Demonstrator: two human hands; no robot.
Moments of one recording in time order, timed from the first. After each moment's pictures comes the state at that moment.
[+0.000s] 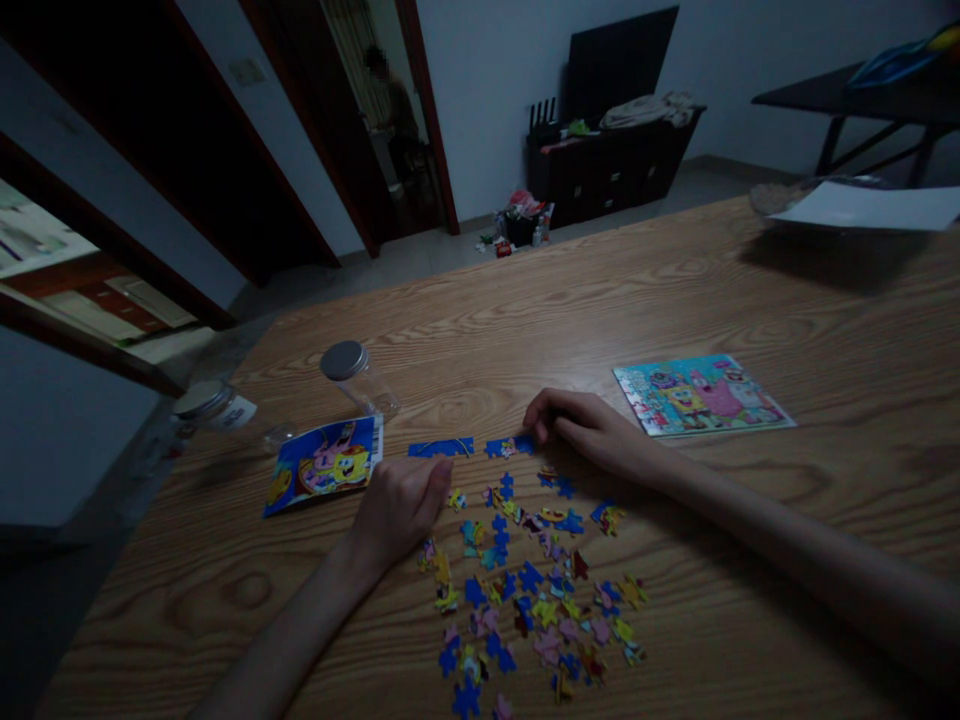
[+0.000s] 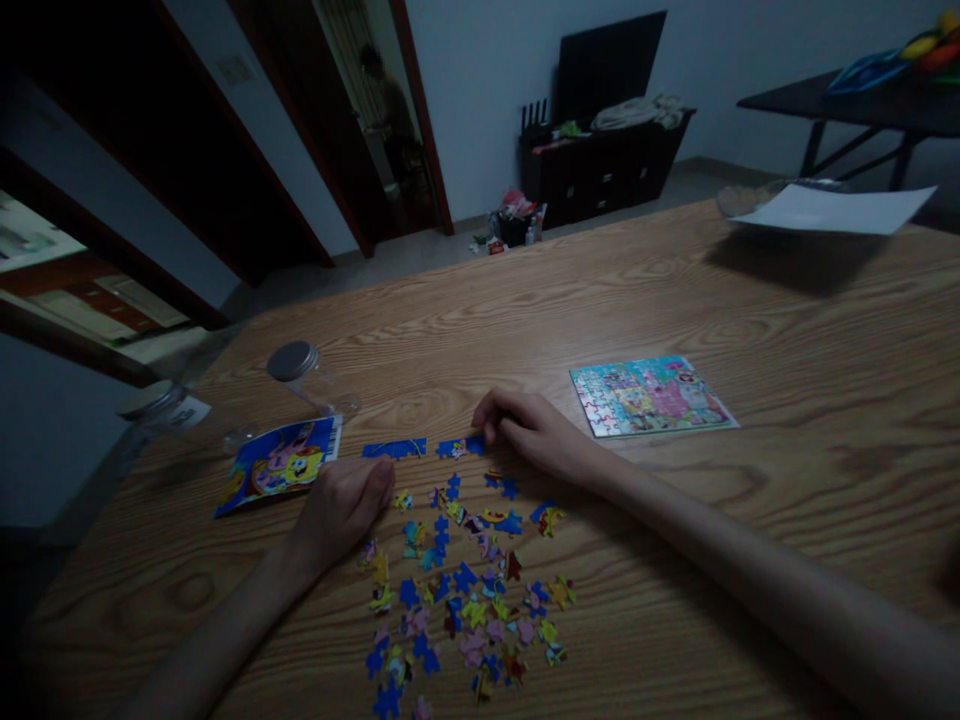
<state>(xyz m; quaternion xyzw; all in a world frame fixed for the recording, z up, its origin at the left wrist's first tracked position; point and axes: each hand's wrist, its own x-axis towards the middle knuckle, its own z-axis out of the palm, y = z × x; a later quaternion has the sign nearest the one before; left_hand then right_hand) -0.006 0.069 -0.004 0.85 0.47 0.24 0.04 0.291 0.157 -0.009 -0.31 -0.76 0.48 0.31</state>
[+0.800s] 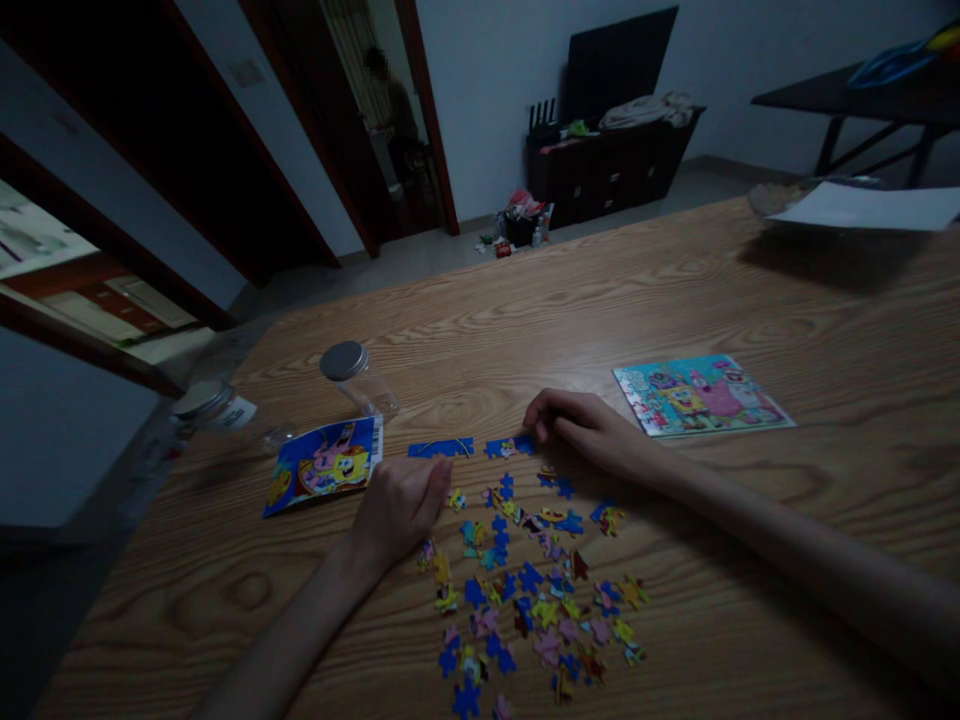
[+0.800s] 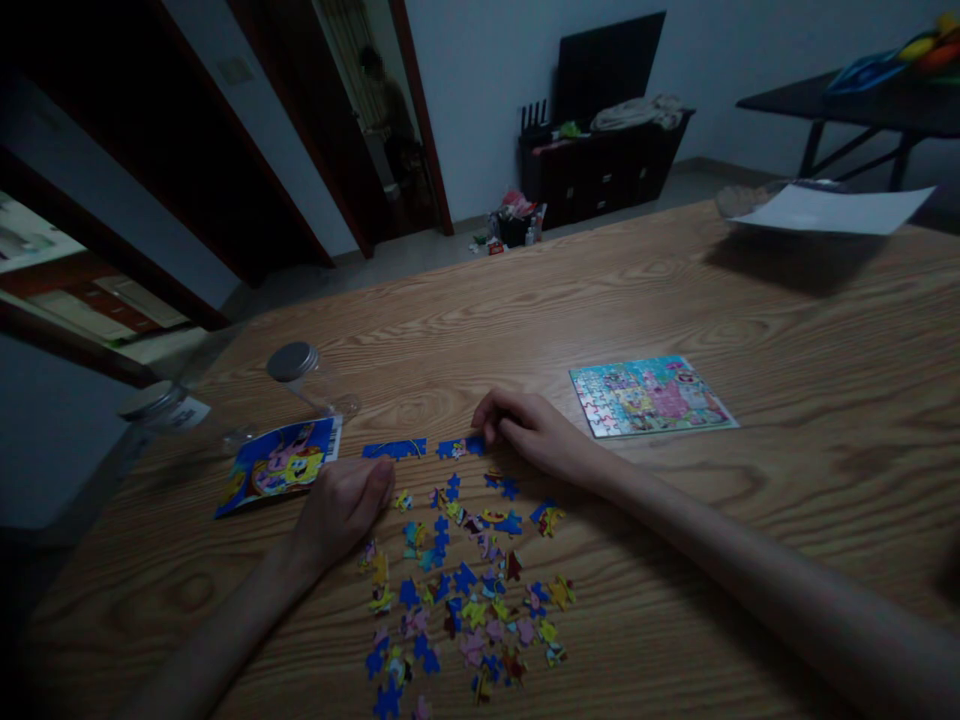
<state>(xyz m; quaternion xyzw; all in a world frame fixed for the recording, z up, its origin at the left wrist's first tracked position) -0.005 0.068 -0.001 0.85 0.47 0.24 0.04 0.290 0.157 -0.008 -0.31 -0.76 0.49 0.31</state>
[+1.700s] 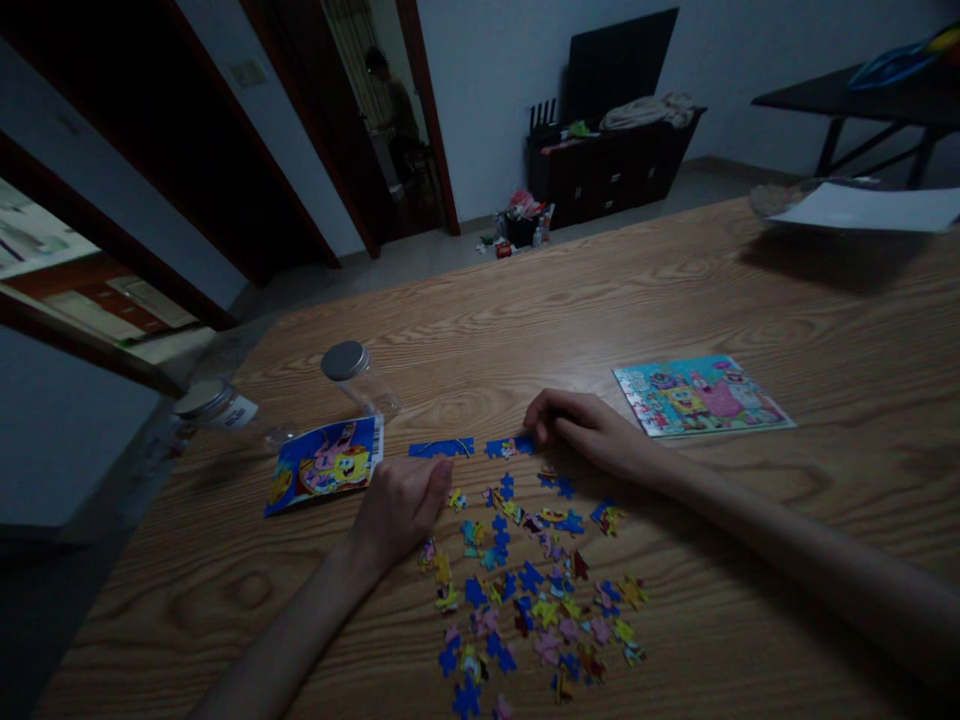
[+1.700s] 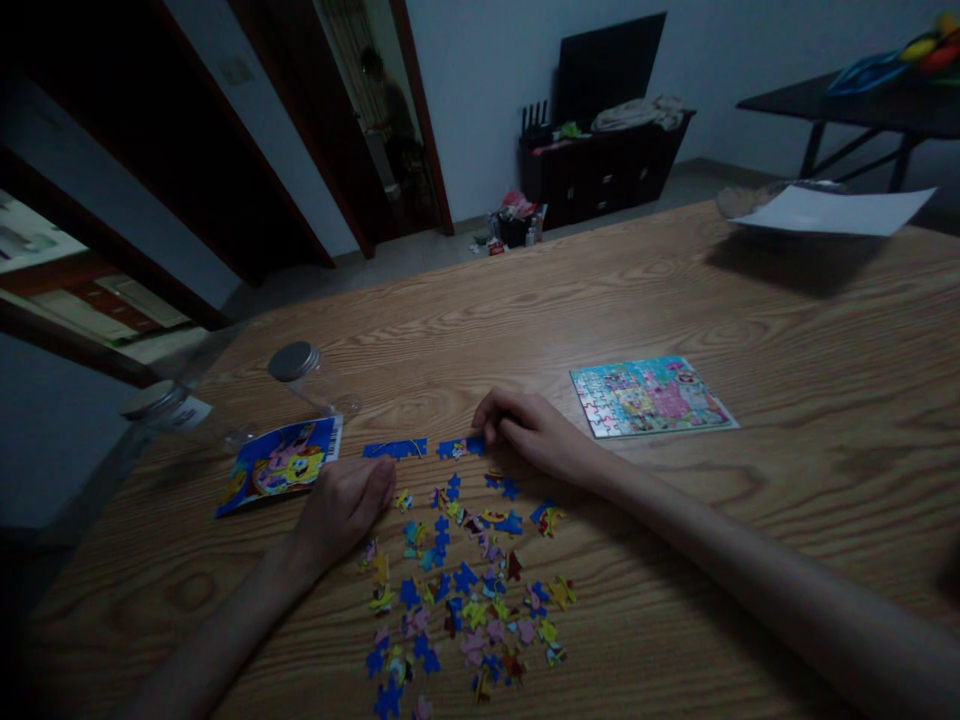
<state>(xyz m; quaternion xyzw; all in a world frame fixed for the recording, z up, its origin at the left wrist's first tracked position) -0.005 0.068 -0.001 0.85 0.48 0.23 0.05 0.290 0.156 -0.005 -0.31 -0.76 0.48 0.31</state>
